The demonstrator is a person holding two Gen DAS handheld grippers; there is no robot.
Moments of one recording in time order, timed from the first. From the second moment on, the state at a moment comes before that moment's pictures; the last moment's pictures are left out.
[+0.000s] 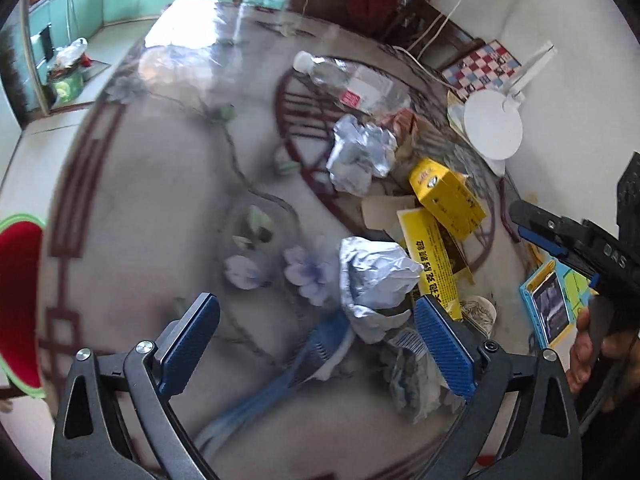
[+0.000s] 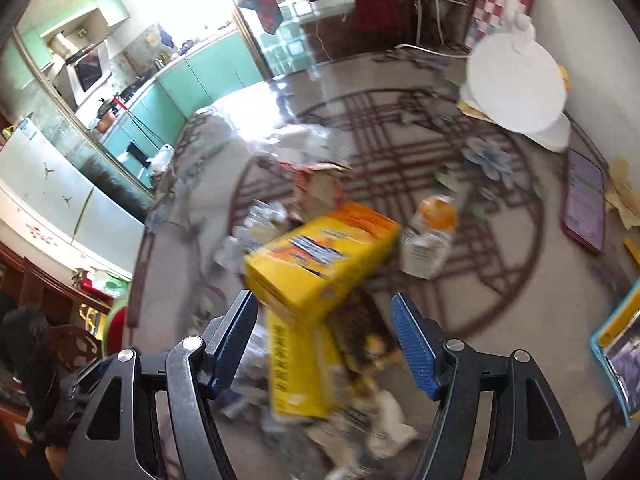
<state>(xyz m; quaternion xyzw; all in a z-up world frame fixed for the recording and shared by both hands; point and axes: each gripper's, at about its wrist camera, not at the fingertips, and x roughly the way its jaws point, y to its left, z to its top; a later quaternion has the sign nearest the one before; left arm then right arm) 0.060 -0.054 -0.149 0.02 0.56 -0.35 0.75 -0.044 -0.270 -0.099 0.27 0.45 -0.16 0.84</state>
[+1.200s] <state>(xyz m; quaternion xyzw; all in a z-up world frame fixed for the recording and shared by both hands) 0.048 -0.043 -0.112 0.00 0.53 -0.24 0.81 -0.048 -0.291 -0.194 0.28 0.50 -0.06 0.82</state>
